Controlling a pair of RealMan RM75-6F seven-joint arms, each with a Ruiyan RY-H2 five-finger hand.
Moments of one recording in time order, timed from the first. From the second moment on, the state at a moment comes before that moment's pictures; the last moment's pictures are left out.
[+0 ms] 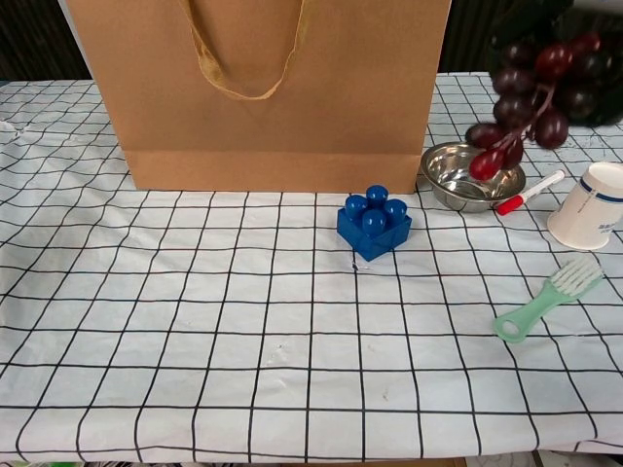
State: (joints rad) left arm -0.12 -1.07 -0.04 -1.63 1.57 1.53 -0.07; right arm 0.60 -0.98 0.12 -2.08 -1.55 1.12 -0.56
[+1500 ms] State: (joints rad) left arm -0.17 -1.08 -0.04 -1.60 1.50 1.40 -0.07; right arm 1.45 -1.18 0.39 -1.51 -0.51 0.78 -0.89
